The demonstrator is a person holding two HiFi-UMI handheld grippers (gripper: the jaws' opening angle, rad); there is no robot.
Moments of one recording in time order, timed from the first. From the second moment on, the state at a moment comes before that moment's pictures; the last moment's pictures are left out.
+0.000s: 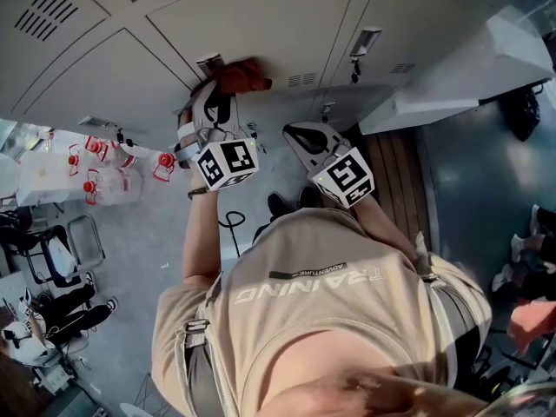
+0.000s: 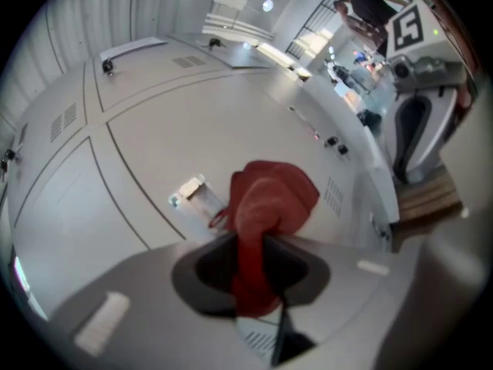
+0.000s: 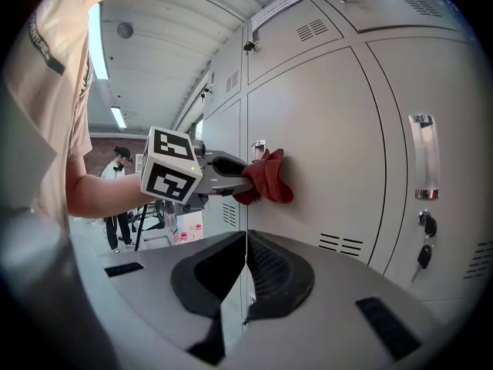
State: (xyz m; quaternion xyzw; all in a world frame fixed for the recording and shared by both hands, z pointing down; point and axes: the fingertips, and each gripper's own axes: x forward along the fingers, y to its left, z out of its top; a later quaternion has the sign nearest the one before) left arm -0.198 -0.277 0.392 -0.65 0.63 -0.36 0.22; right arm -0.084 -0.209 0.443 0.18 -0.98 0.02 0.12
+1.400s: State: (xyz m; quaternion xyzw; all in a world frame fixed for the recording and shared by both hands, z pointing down) left arm -0.146 -0.266 0.380 -0.68 0.56 -0.44 0.17; right arm -0.055 -0.212 0.434 0.21 -0.97 0.02 0.10
